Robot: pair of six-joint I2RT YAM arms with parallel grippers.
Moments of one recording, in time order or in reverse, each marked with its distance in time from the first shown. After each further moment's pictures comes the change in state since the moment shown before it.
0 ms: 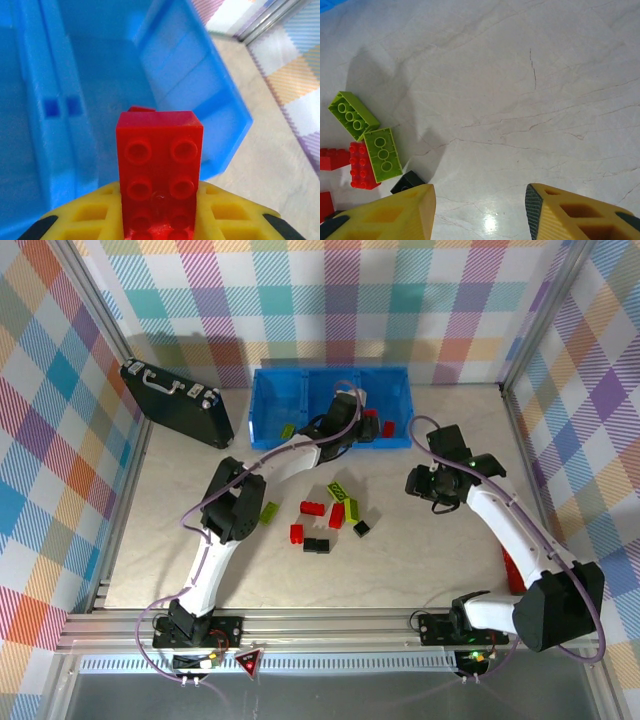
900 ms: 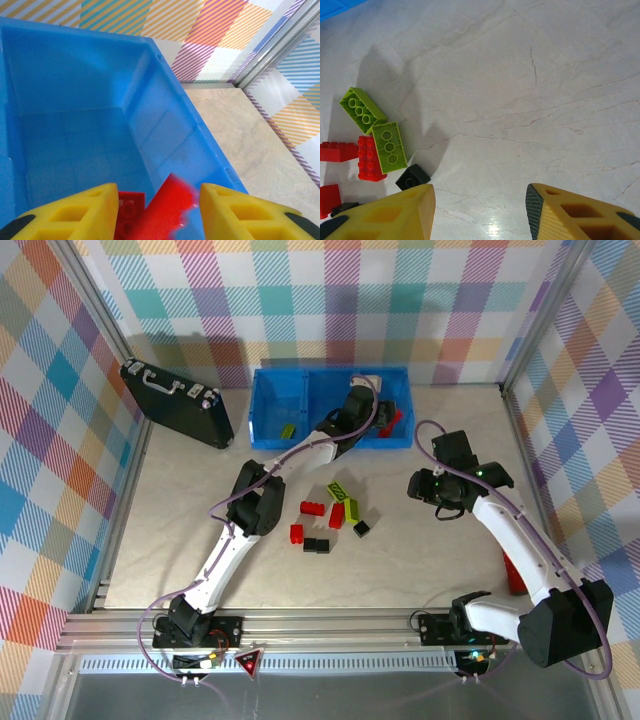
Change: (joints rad) left arm -0.015 0.259 0.377 0.030 -0.105 0.103; right arm 0.000 -0.079 -0.035 -0.001 -0.008 -0.002
